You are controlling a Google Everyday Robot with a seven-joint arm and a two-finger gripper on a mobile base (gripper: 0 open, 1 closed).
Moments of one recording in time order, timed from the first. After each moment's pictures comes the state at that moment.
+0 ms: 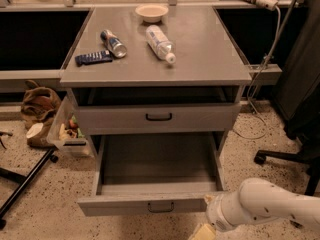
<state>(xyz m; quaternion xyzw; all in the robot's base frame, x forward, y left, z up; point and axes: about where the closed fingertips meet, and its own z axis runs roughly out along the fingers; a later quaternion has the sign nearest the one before) 0.375 -0.134 0.486 -0.46 0.84 0.22 0.19</state>
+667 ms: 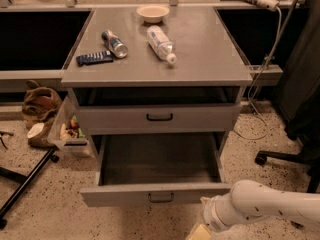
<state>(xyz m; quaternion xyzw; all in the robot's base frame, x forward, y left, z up) 0.384 -0.127 0.450 -0.46 0.85 0.21 0.17</state>
